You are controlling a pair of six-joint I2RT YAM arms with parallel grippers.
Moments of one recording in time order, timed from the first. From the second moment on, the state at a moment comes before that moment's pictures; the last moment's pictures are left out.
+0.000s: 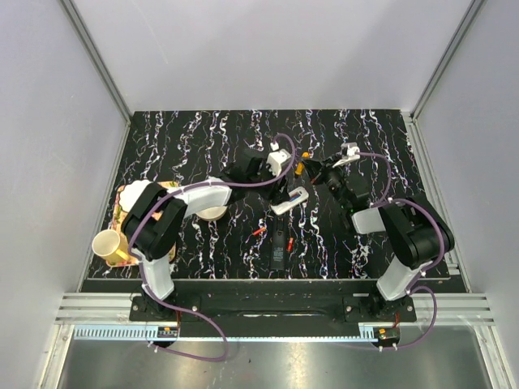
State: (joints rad) left arm -0.64 1.87 1.15 0.07 0.42 0.02; right arm 0.35 1.72 0.56 1.31 -0.18 0.53
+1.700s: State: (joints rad) left arm -0.70 2.02 1.26 -0.09 0.31 0.01; right arm 0.25 1.53 0.41 1.31 -0.15 0.47
